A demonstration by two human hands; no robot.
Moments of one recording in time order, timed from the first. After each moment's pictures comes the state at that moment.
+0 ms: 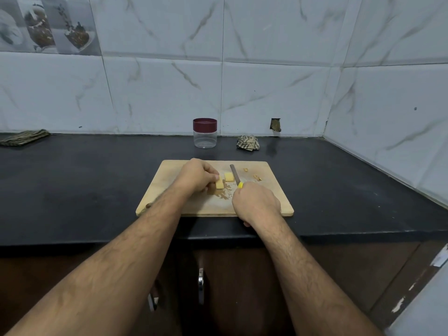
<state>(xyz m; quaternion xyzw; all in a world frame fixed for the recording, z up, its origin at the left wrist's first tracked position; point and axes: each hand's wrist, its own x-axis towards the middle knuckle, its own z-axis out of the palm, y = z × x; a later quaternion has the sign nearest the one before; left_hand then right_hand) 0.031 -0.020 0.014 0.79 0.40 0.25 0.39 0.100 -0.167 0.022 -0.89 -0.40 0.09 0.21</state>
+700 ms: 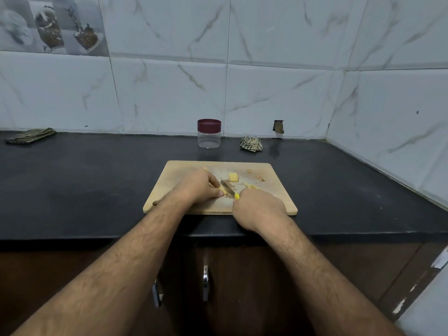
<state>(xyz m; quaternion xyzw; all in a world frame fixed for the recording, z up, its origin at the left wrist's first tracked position) 0.008 -0.032 0.008 0.88 0.39 0.16 0.21 0.078 -0.188 0.039 -0.88 -0.46 0.08 0.07</state>
